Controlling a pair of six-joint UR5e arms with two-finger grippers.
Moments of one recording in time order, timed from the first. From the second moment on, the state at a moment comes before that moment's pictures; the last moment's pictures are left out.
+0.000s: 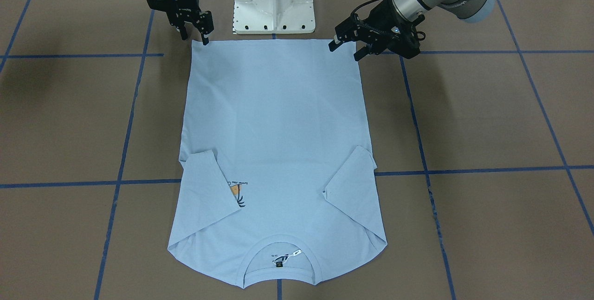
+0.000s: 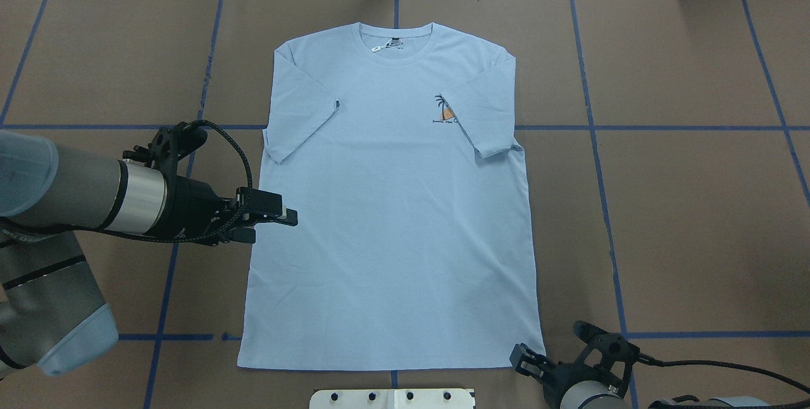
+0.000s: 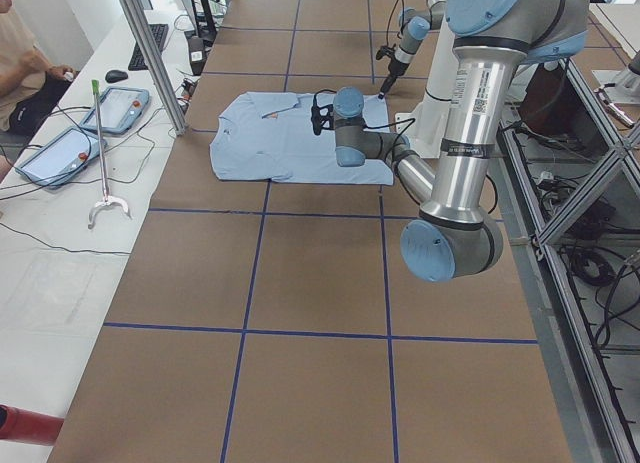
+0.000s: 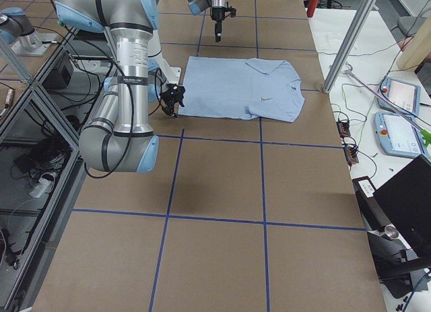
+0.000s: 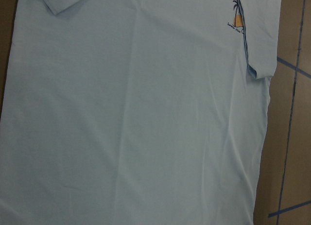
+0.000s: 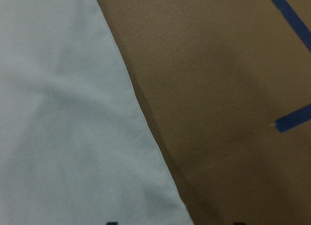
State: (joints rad) left arm -0.58 -1.76 -1.94 -2.43 -2.09 -1.61; right arm -0.11 -1.57 2.13 -1.37 1.16 2.12
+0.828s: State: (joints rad) left arm -0.49 -1.75 -1.99 -2.39 -2.03 -1.75; right arm -0.11 -1.57 2.17 -1.37 1.16 2.13
